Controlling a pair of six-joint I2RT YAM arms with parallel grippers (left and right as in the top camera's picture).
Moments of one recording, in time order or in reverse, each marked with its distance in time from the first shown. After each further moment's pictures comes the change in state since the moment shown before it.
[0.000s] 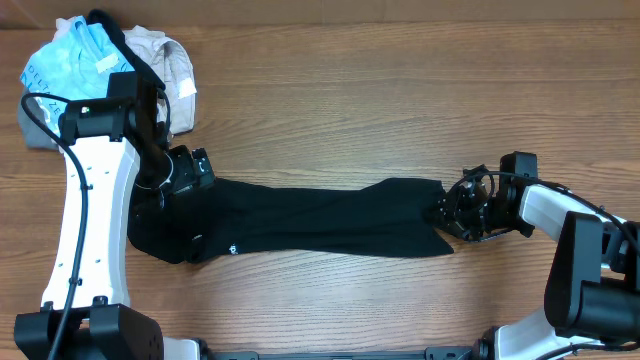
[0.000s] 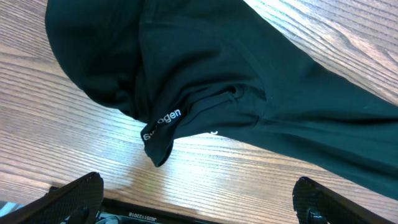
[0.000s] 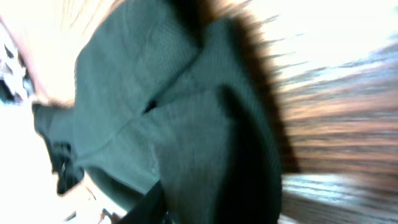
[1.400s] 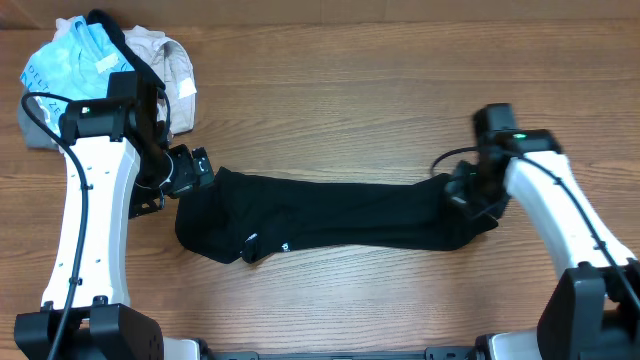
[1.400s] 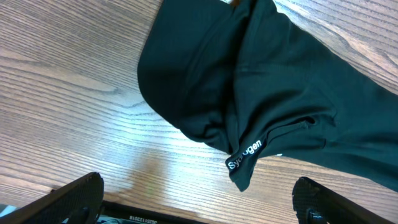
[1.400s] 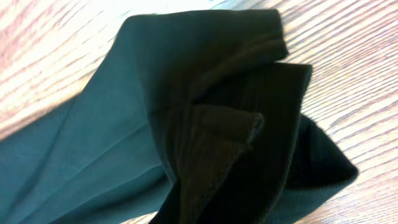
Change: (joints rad) left arm 0.000 0.000 -0.003 0.011 -0.005 0.004; right arm 0.292 -0.150 0.365 -0.519 0.748 0.341
